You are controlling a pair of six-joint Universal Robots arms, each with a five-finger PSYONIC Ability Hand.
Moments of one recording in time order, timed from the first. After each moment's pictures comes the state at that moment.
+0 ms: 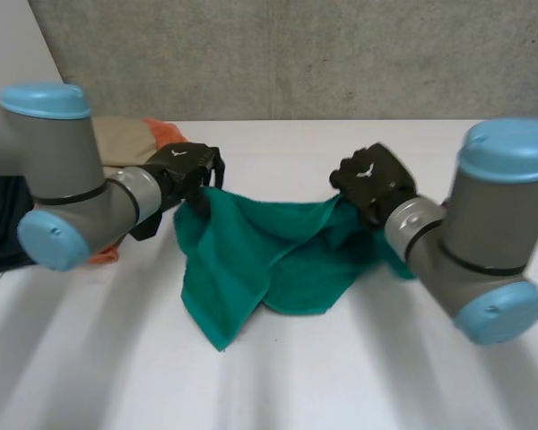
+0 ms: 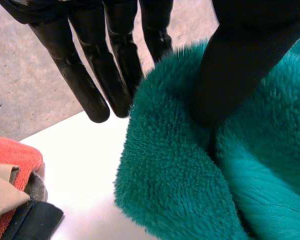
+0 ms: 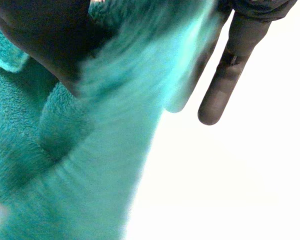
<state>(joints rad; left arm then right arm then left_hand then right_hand) 4.34 -2.27 -0.97 2.94 -1.29 3.29 2.08 -1.10 1.35 -0.05 1.48 2.49 0.99 0.98 1.00 1.00 0.83 1.14 1.17 1.18 1.19 1.00</state>
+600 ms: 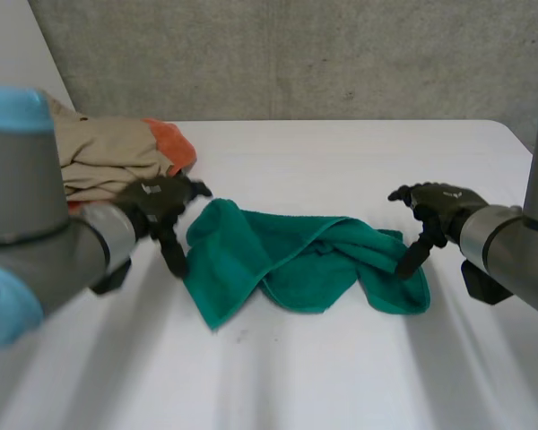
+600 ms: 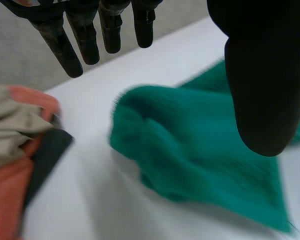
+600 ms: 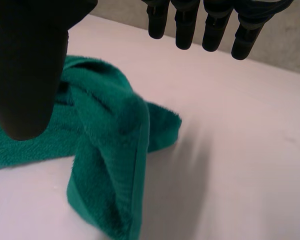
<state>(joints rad) 4.25 -1.91 -1.41 2.86 -1.51 3.30 1.91 -1.21 1.39 0.34 1.55 3.11 0.19 0.20 0.21 0.19 0.05 0.21 0.20 0.20 0.20 0.05</state>
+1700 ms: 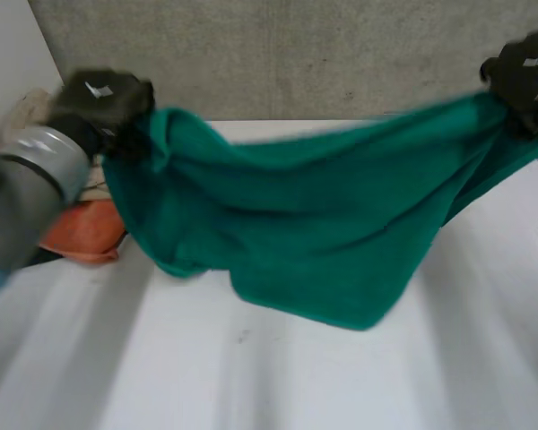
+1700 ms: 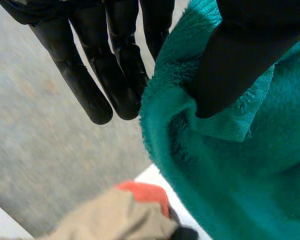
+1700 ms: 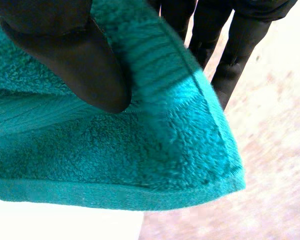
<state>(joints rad) 4.35 -1.73 -1.36 3.08 -1.49 3.46 1.83 -1.47 1.34 0.08 1.58 2.43 1.13 1.19 1.19 1.20 0.96 1.13 1.17 1.18 1.19 1.01</state>
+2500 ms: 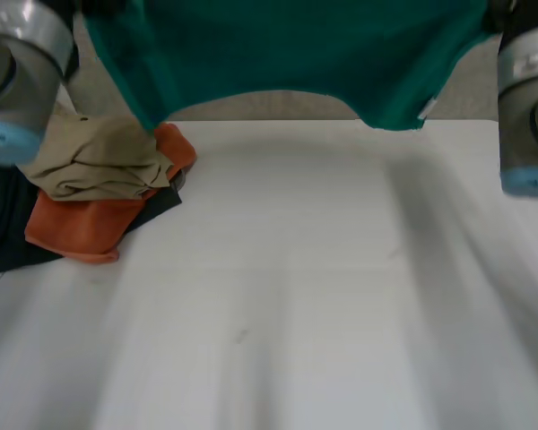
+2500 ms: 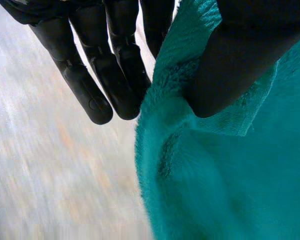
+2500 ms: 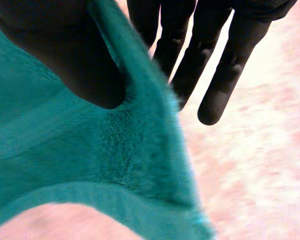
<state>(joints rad) 4.44 -2.10 -0.79 3.27 -1.47 3.22 1.86 -1.16 1.15 -0.54 1.59 2.49 1.13 1.20 1.19 1.20 0.96 1.13 1.17 1.18 1.19 1.02</state>
